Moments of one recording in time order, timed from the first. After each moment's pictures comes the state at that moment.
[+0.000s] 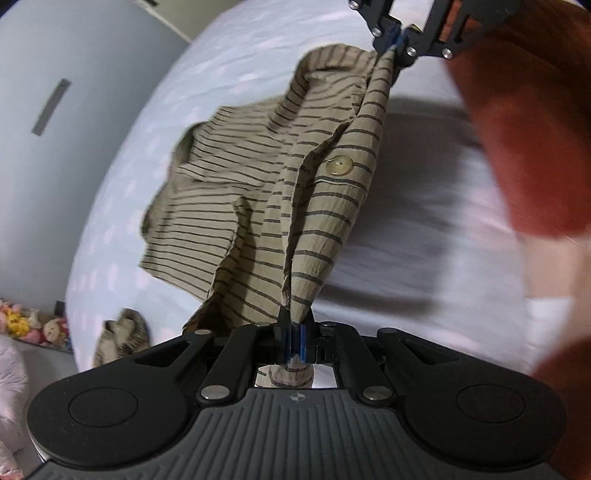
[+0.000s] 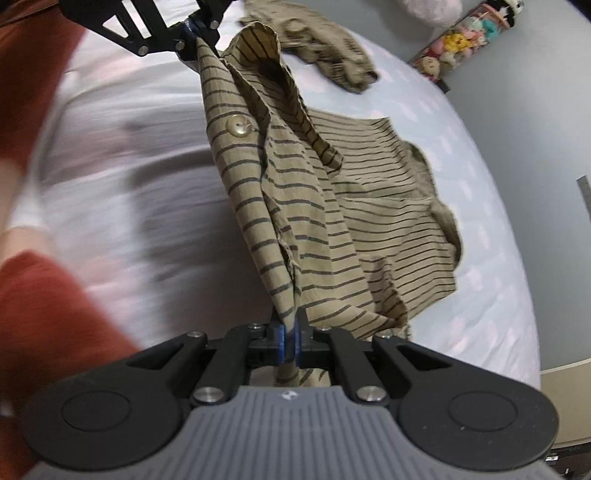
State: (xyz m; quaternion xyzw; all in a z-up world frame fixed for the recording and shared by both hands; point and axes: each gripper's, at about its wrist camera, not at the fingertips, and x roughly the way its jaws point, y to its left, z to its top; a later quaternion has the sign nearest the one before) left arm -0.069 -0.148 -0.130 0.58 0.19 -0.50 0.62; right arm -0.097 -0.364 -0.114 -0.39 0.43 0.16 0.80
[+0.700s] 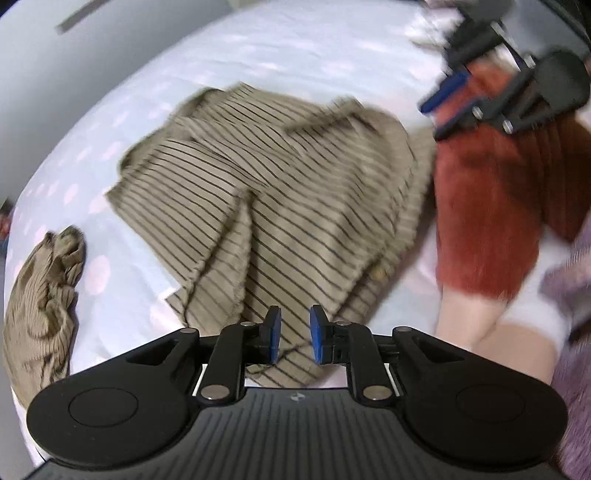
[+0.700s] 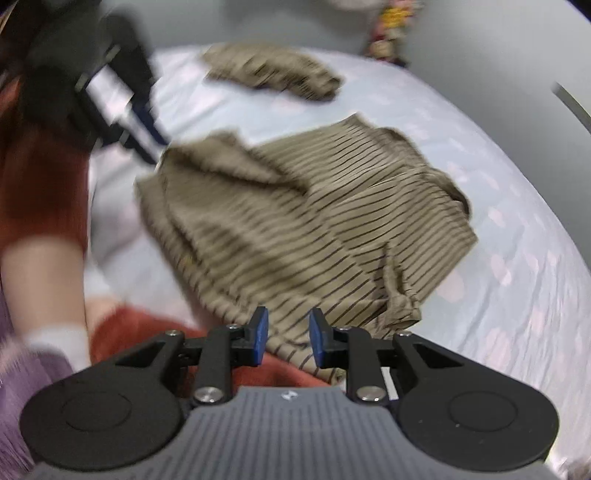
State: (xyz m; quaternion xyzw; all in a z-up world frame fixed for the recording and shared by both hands) left arm -0.042 -0.135 -0.096 0.39 0.33 -0.50 0.70; right arm -0.150 -0.385 -0.084 -0.18 0.40 0.12 0.89
